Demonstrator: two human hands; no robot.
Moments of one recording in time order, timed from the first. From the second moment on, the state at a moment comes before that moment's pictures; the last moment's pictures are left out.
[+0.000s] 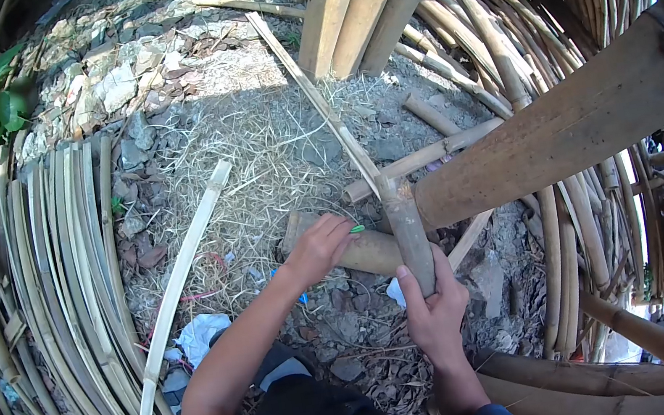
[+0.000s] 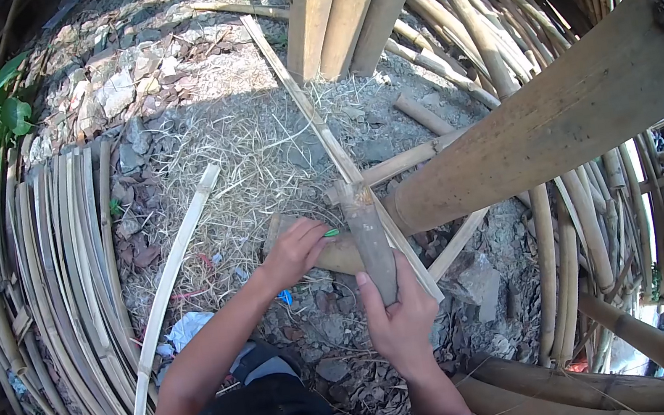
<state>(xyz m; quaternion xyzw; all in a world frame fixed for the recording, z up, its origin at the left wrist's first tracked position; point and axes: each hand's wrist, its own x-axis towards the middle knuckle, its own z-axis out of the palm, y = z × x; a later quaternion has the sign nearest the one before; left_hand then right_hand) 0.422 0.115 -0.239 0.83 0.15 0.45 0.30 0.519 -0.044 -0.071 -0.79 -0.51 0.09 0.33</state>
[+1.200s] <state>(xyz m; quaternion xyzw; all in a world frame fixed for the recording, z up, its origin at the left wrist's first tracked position) 0.321 0.140 -0.123 0.83 0.21 0.45 0.25 0.524 -0.208 -0.380 -0.76 -0.65 0.04 -0.08</state>
